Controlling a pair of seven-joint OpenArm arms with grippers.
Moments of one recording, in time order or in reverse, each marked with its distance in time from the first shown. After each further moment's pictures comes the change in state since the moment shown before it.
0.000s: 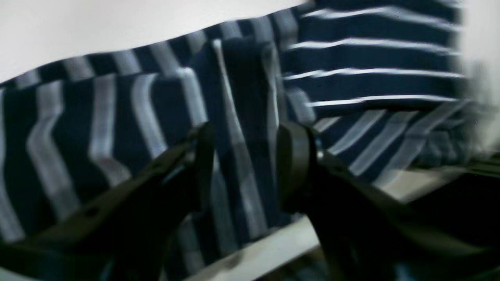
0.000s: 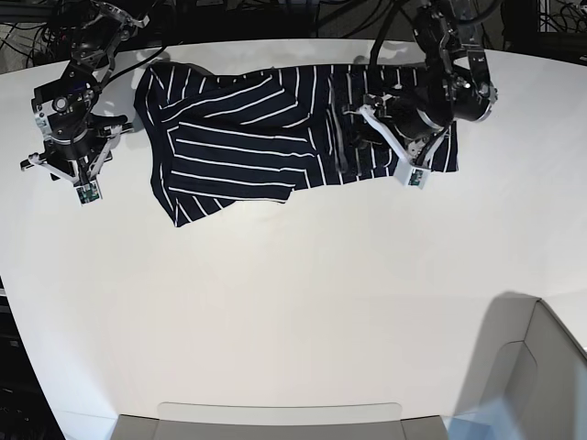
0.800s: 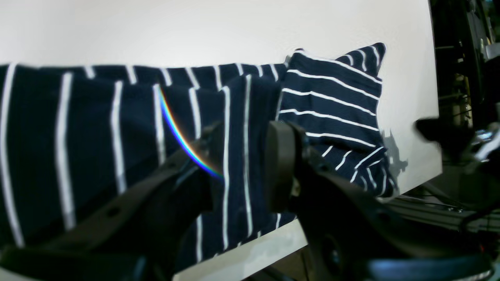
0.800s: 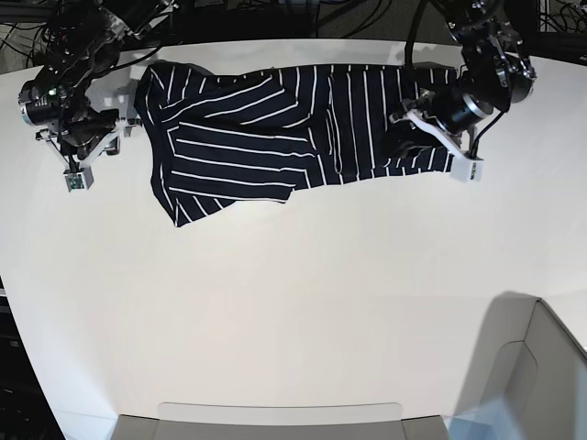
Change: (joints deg) left arm 2.2 -1.7 -14.7 0.0 -17.4 0.1 -0.7; right arm 4.1 -2.0 10.6 -7.2 30.3 0.0 -24.0
